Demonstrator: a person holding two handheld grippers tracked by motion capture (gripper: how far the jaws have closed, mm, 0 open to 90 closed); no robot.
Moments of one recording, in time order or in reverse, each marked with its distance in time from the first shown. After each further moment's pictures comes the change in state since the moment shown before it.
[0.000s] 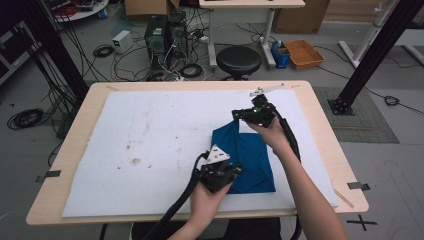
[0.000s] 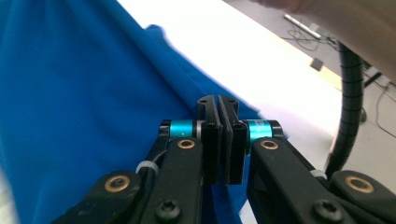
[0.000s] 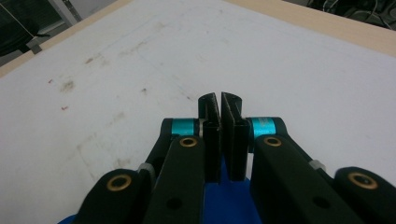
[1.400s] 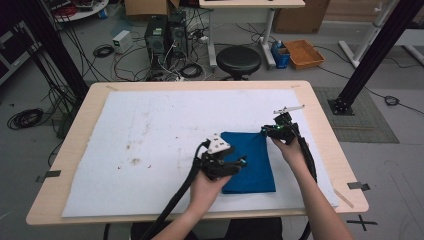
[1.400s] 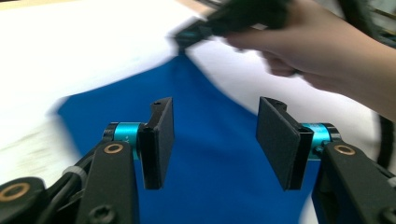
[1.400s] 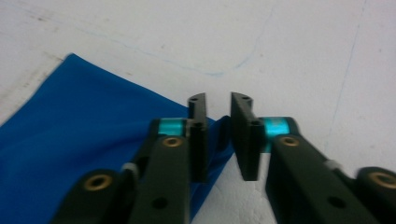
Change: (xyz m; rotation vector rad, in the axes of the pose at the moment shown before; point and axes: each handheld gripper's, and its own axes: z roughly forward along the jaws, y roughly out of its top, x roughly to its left) left arm 0.043 0.018 -0.012 -0.058 0.083 0.051; right arm -0.042 -0.080 -0.018 0.123 -0.347 0.148
